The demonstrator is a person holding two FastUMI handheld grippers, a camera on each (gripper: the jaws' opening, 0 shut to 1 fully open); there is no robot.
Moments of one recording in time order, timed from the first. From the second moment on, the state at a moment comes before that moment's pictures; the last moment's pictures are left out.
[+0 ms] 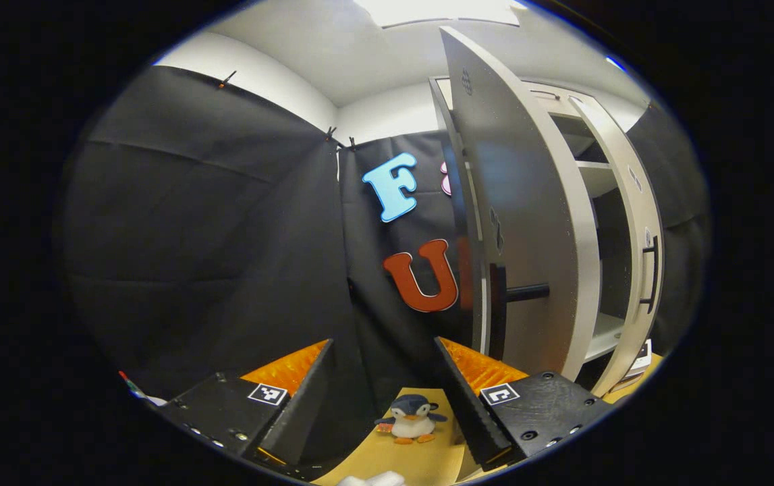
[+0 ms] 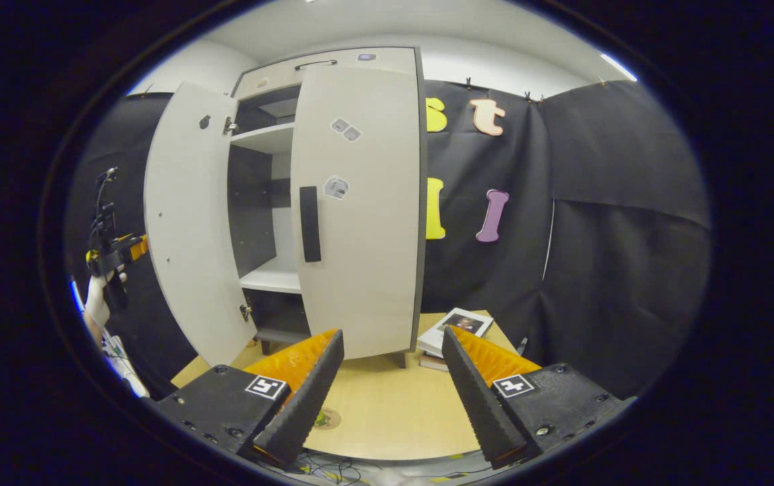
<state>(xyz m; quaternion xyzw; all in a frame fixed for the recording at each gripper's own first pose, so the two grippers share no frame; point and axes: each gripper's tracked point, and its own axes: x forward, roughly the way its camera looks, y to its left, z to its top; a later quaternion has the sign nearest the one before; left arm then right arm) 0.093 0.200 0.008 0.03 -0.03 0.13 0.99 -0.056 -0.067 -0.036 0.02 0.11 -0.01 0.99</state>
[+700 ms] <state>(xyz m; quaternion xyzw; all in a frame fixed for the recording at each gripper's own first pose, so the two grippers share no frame) 0.090 0.119 0.013 0.04 -0.02 0.11 0.99 -0.033 -0.096 -0.028 0.02 0.10 0.03 0.99</state>
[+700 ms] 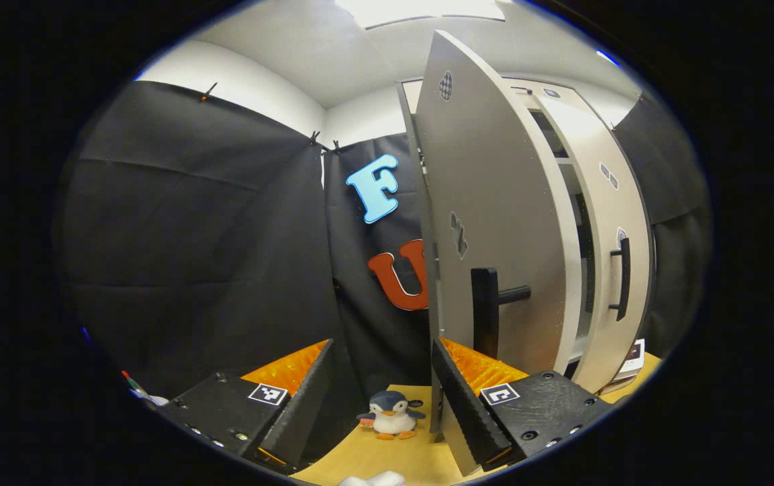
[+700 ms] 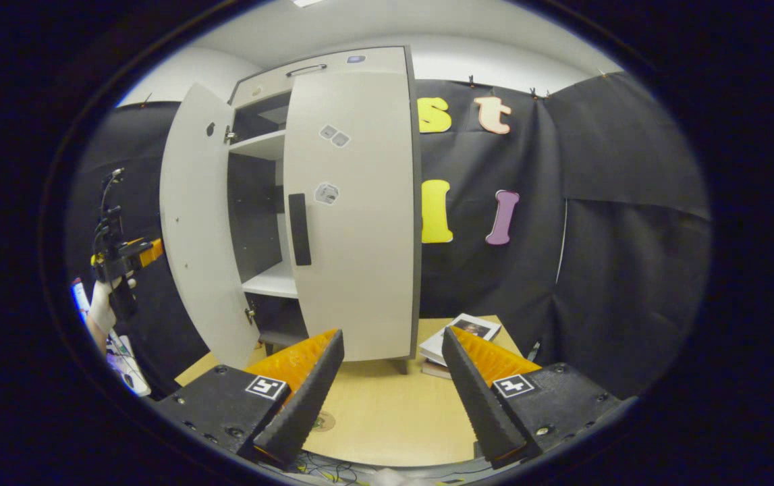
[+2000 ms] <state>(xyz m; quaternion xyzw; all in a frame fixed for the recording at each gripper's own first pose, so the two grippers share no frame) 0.069 0.011 0.034 0.00 -0.01 0.00 1.00 -0.029 -0.077 0.001 0.01 0.06 0.02 1.00</state>
